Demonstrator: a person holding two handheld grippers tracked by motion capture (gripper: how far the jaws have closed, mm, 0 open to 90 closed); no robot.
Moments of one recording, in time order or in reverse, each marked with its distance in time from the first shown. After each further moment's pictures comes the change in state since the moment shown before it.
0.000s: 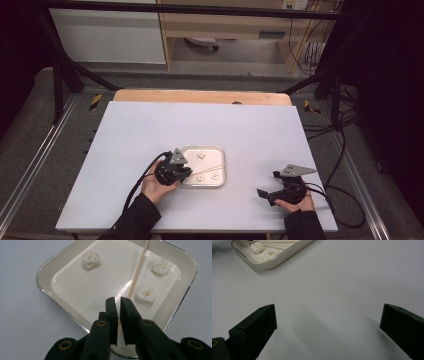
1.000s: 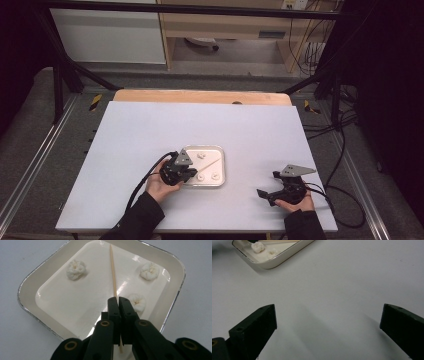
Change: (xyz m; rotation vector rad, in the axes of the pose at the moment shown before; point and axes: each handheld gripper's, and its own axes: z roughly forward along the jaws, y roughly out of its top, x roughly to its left) left arm -0.004 0.005 0.005 -0.018 -0.041 0.059; right arm 0.000 0.000 0.000 0.002 0.003 0.001
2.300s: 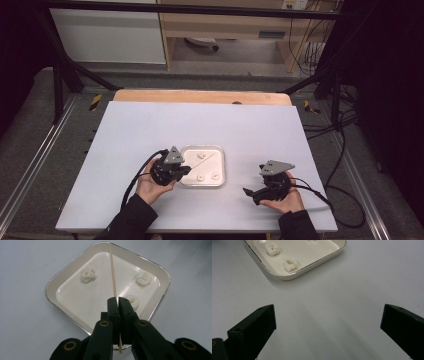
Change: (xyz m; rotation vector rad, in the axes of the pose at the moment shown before) left arm -0.005 0.007 -0.038 -0.032 0.035 -0.037; right arm 0.040 0.042 0.020 0.056 -0.043 -0.234
